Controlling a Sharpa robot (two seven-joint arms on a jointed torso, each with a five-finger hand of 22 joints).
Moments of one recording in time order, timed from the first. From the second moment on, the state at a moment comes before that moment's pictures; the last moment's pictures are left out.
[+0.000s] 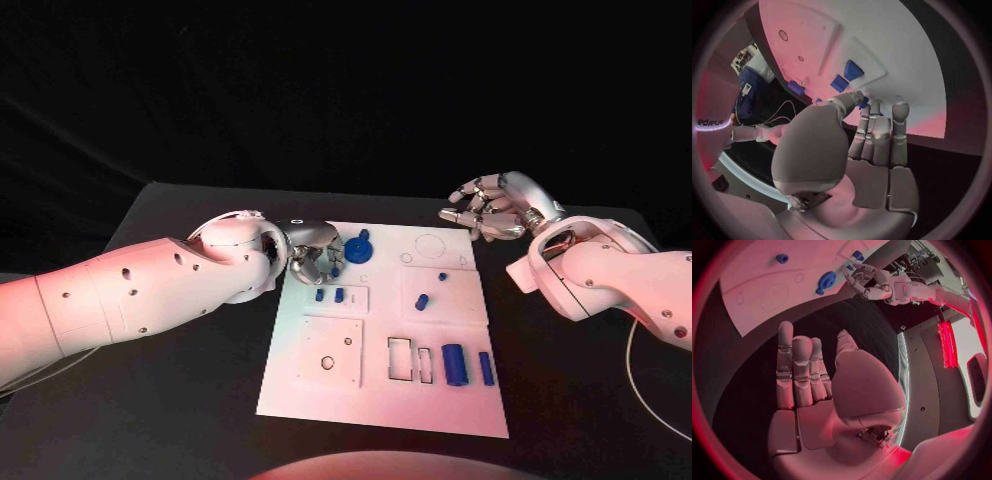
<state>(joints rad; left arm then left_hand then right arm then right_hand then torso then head) 1.18 -0.73 -0.03 1.44 -1.54 -0.03 -0.05 1.39 -0.24 0.56 0.08 0.24 0.88 0.14 0.32 0.28 0.94 0.12 0.39 0.13 1.29 0.05 1.42 0.81 0.17 0.99 0.14 1.19 0.89 1.30 -0.95 -0.16 1.63 -0.91 -0.64 -0.02 1.34 -0.07 -0.11 0.29 0.23 0.80 0.15 0.36 0.48 1.00 0.07 0.85 0.68 1.35 0.00 0.92 0.70 0.17 1.18 0.10 0.38 0.72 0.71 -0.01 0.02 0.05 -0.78</state>
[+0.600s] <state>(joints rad) 1.18 -0.82 0.01 1.48 -1.42 -0.09 -0.03 1.47 -0.20 0.36 0.13 0.24 0.79 0.13 0.23 0.25 0.78 0.17 0.34 0.08 1.25 0.09 1.41 0.71 0.17 0.94 0.19 1.12 0.81 1.30 -0.96 -0.16 1.59 -1.03 -0.49 -0.03 1.58 -0.15 0.04 0.29 0.23 0.90 0.16 0.28 0.39 1.07 0.09 0.31 0.24 1.46 0.01 1.23 1.10 0.17 1.27 0.09 0.46 0.80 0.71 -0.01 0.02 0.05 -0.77</state>
